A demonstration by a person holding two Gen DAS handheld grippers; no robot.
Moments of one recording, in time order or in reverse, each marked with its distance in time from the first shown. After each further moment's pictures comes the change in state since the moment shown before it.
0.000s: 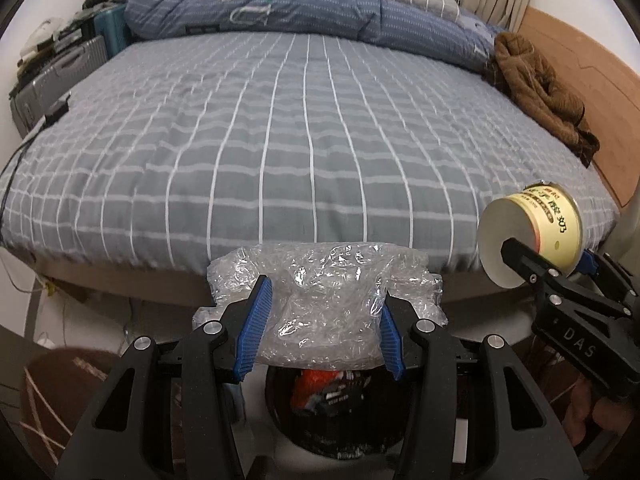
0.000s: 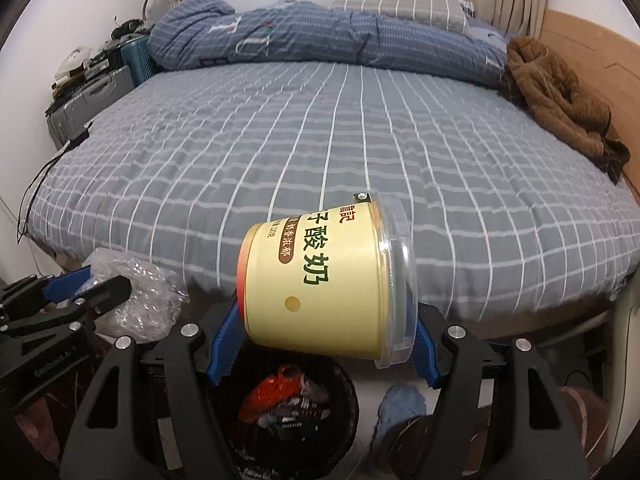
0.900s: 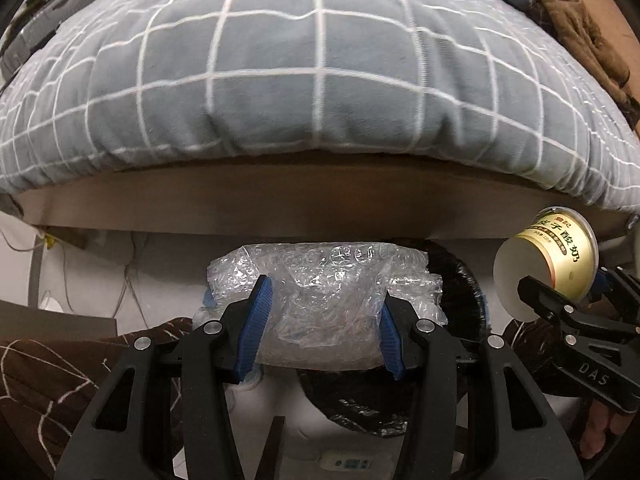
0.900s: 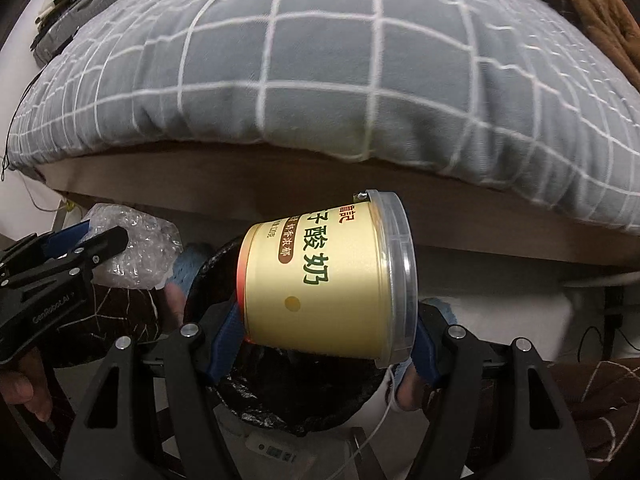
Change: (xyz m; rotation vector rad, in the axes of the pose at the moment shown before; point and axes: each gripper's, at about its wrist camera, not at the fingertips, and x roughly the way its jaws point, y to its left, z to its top) left arm 0.105 0.046 -0.055 -0.025 0.248 0.078; right arm 0.116 0.030 -0.072 -0.050 0.383 0.062
